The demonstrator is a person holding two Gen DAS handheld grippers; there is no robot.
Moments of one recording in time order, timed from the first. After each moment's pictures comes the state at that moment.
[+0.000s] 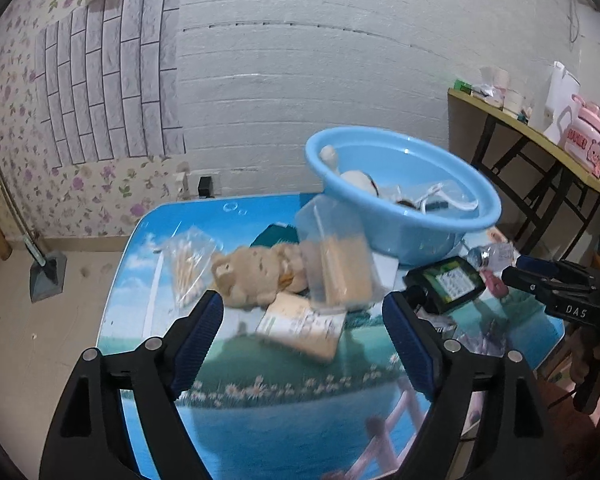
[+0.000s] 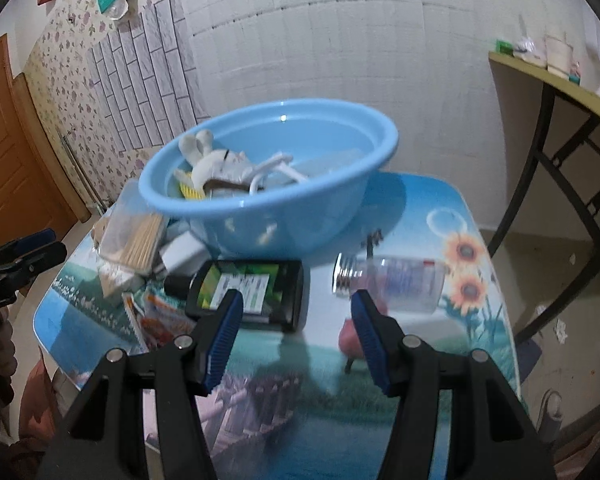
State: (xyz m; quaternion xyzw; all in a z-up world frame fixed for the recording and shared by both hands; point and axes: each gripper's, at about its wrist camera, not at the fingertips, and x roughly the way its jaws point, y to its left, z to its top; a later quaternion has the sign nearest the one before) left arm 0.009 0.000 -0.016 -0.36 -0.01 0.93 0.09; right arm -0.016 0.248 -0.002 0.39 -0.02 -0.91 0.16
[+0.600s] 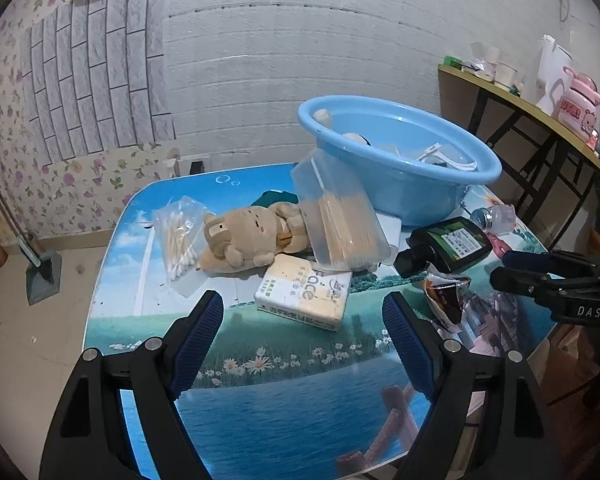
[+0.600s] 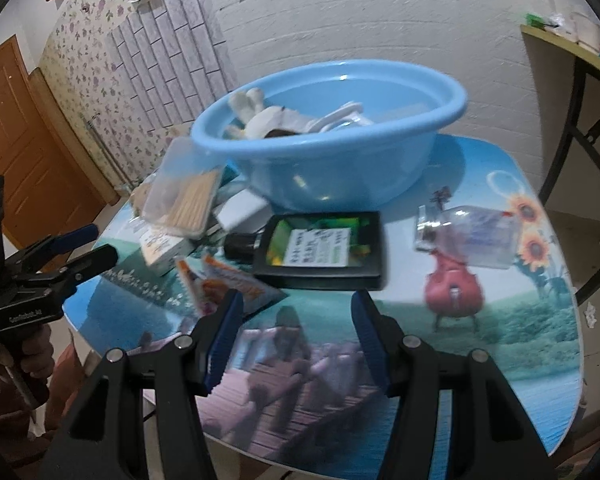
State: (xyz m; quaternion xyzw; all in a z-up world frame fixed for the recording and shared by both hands) left arm 0.013 -0.004 -0.042 -0.38 0.01 0.92 0.12; right arm -0.004 0.207 -0.018 0.43 -0.04 -0.88 0.22
